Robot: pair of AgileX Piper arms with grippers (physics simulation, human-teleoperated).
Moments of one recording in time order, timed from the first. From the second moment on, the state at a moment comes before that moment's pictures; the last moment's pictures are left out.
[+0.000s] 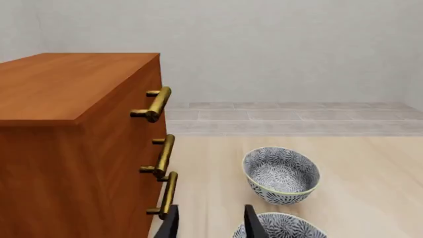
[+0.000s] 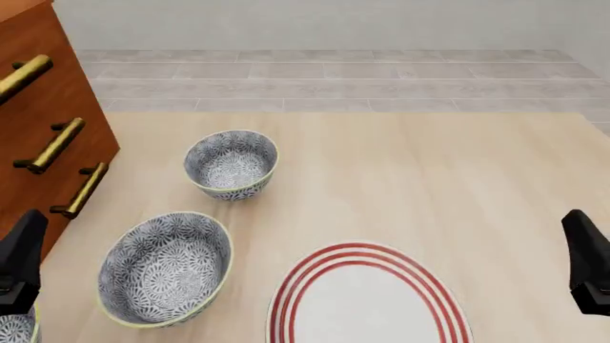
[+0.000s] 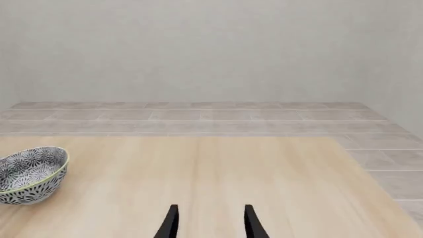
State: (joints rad) left arm 0.00 0.00 0.00 0.00 0.00; right arm 0.00 0.00 0.00 0.00 0.00
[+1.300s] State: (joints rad) left arm 0.00 0.01 0.00 0.00 0.00; right arm 0.13 0.64 -0.30 -0.18 -0.03
